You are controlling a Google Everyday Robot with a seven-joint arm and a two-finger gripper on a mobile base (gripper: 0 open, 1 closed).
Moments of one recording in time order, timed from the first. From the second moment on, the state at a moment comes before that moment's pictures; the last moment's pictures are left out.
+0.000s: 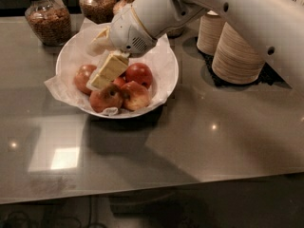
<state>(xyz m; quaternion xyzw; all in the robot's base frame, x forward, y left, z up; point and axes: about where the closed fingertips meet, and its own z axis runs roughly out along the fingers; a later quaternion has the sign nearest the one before) 0.523 0.113 0.959 -0.72 0.55 0.27 0.34</state>
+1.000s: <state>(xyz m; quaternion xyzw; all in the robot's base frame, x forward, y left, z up) 0.550 0.138 0.934 -0.72 0.55 0.27 0.32</state>
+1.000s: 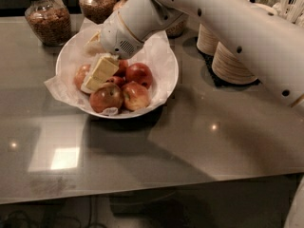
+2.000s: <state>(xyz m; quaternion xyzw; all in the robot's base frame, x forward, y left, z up) 0.570 0.156 0.907 -0.72 0.57 0.25 0.29</state>
